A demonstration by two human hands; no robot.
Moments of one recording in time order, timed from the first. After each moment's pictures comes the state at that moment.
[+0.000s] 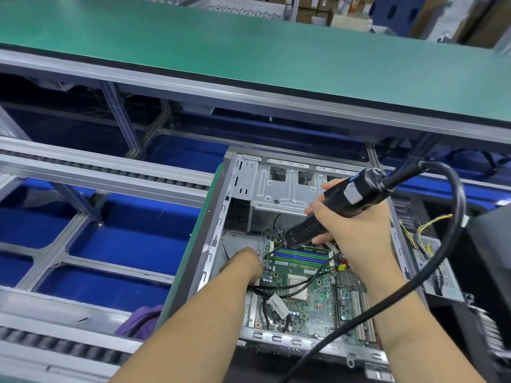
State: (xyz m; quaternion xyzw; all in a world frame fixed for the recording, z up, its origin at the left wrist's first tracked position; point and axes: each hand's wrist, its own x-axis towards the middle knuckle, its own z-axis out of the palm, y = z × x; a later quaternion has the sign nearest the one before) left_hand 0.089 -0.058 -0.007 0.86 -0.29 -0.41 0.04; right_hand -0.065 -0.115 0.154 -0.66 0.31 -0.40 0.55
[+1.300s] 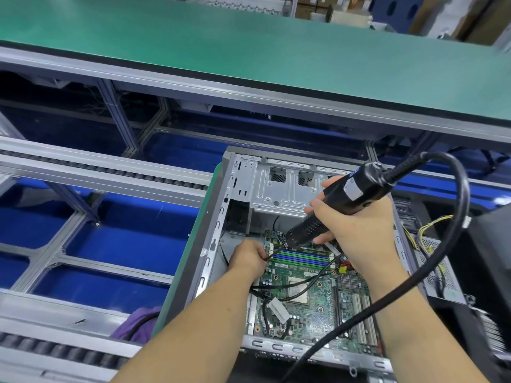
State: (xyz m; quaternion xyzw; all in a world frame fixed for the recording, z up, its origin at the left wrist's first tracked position) left_hand 0.088 -0.062 -0.016 0.85 -0.24 -0.37 0.28; right_hand -0.058 -0.118 0.162 -0.66 0.32 -0.40 0.55
